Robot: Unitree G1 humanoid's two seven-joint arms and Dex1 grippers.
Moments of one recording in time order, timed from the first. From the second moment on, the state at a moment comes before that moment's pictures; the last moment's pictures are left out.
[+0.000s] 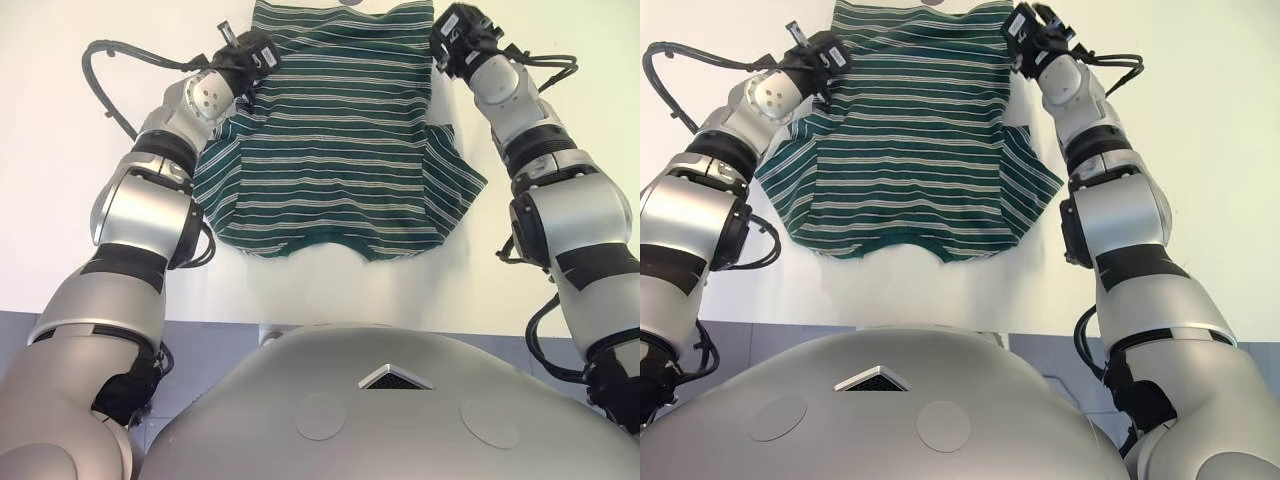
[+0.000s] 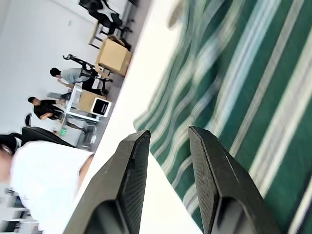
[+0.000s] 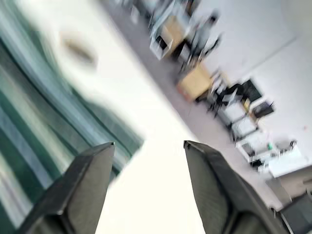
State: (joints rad) left arm -0.87 0.35 -0.31 1.30 0.39 -0.51 -0.20; right arm -0.90 -0.30 0.23 1.25 -0.27 -0.41 0.12
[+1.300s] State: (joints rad) left arm 0.18 1.15 0.04 0.03 0.14 -0.52 -1.07; right arm -0.04 -0.76 -0.04 -0.07 0.23 0.11 0.86
